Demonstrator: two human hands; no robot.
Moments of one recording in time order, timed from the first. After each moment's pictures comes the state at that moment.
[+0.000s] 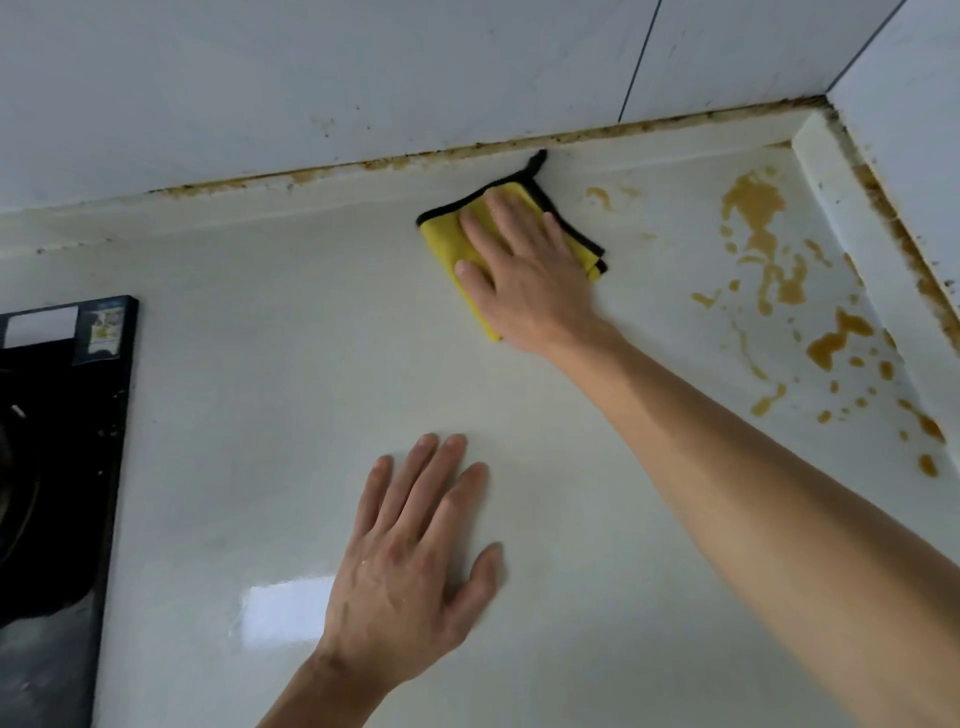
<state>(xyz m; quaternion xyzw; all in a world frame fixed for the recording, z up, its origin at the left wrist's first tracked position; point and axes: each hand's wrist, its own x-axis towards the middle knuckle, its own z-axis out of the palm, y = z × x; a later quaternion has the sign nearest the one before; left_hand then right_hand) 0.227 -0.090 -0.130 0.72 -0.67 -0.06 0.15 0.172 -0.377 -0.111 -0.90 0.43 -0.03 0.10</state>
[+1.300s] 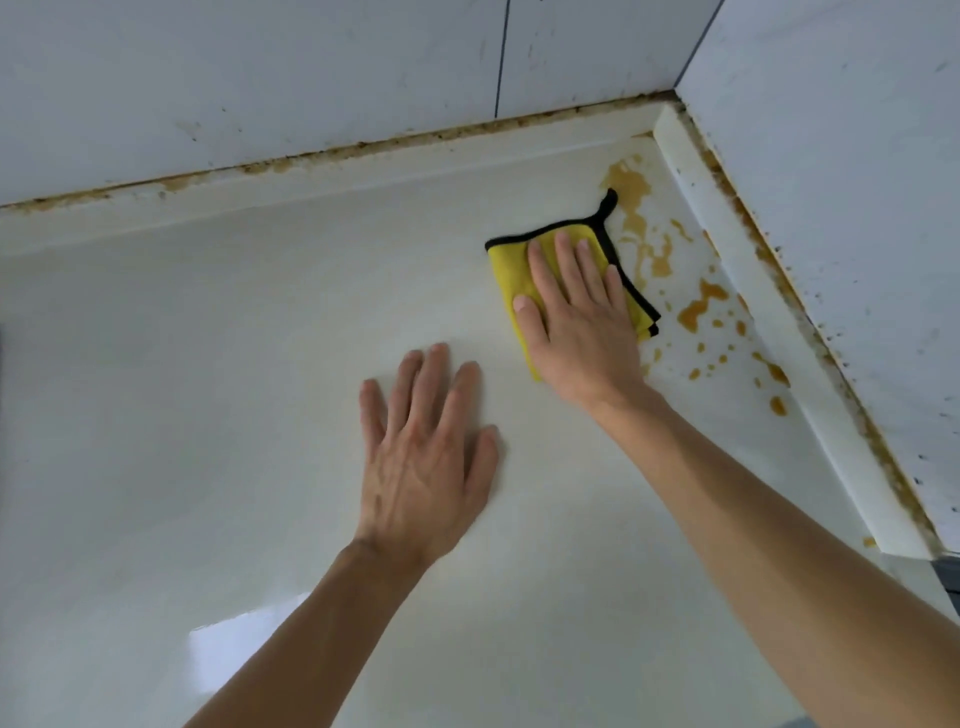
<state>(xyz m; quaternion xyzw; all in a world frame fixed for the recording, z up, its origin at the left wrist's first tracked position) 0.170 -0.190 -0.108 0.74 -0.66 -0.08 0.10 0.027 -0.349 -0.113 -0.81 0.57 -0.01 0.10</state>
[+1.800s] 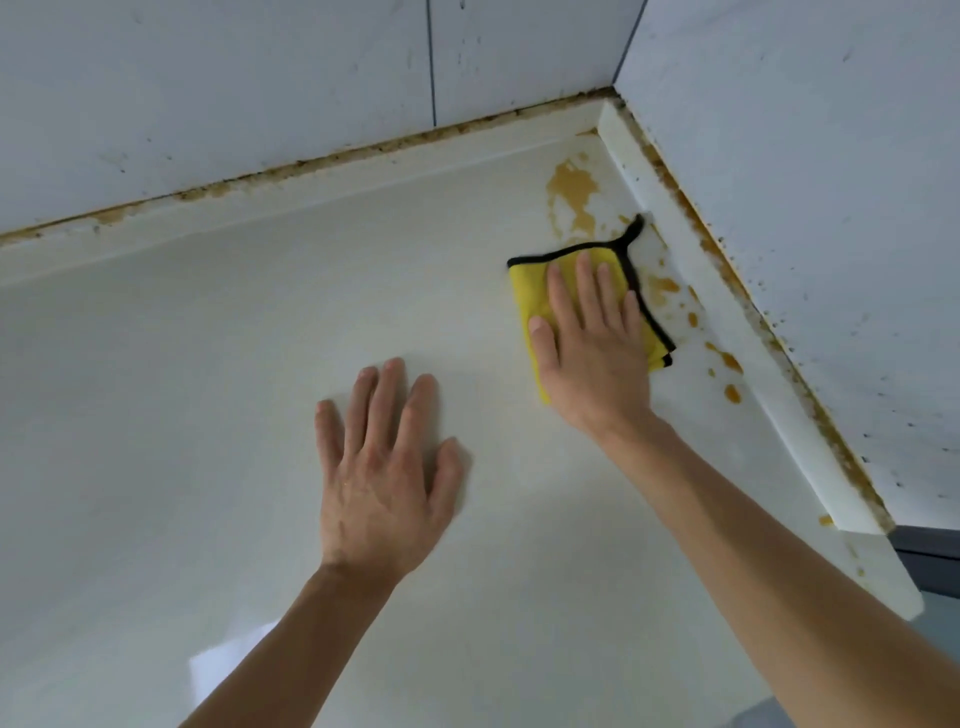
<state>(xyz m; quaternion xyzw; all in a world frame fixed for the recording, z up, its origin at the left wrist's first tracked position) 0.164 -0.189 -0.113 0.75 -0.66 -0.05 0.11 -0.022 -0.336 -0.114 -0.77 0.63 0.00 0.07</state>
